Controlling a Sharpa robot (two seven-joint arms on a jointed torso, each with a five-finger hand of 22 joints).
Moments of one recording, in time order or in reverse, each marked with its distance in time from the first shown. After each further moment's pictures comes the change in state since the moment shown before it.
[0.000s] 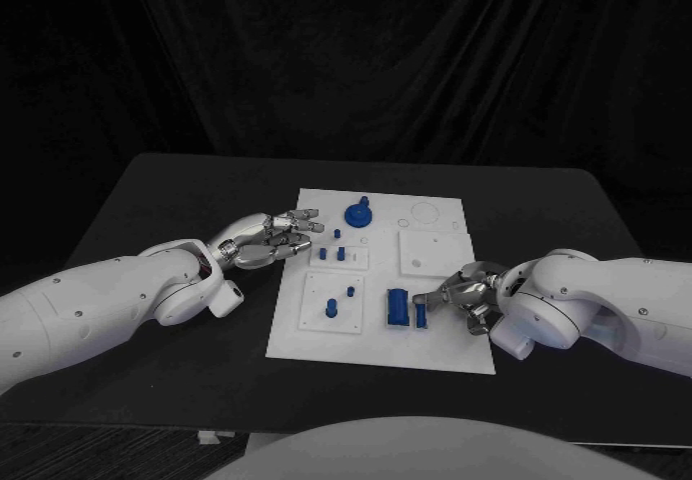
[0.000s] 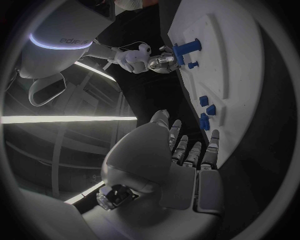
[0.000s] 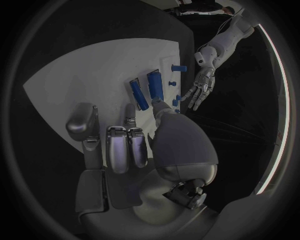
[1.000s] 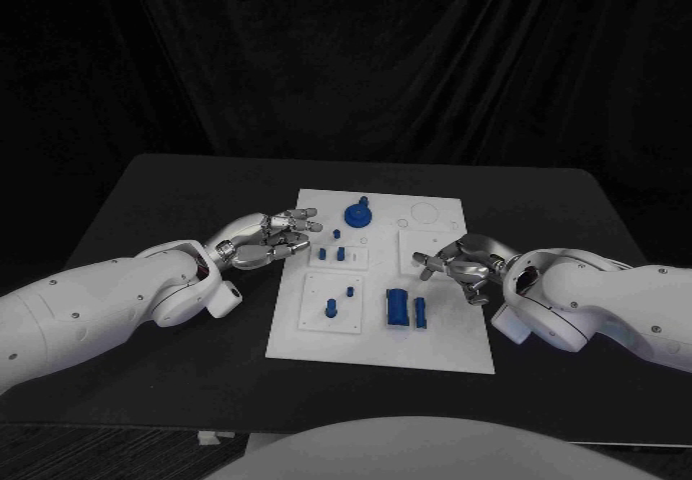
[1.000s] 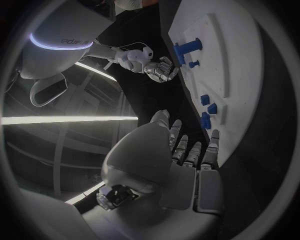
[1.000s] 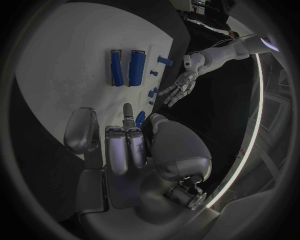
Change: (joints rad) left arm -0.001 -0.007 0.000 0.003 0.000 -0.007 0.016; left_hand 0.008 0.000 0.003 -0.003 0.005 0.004 0.004 0.000 0.000 0.004 0.003 0.000 0.001 0.000 0.000 0.000 0.001 0.000 0.004 -0.004 0.004 0.006; right arm -0.001 -0.036 0.000 0.018 -0.225 -0.071 0.283; right_hand -0.156 0.209 -0.089 0.138 0.244 0.072 0.021 -0.194 -0.199 -0.002 0.016 0.000 0.000 -0.003 0.019 0.016 0.000 0.000 0.032 0.011 0.133 0.000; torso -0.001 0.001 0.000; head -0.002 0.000
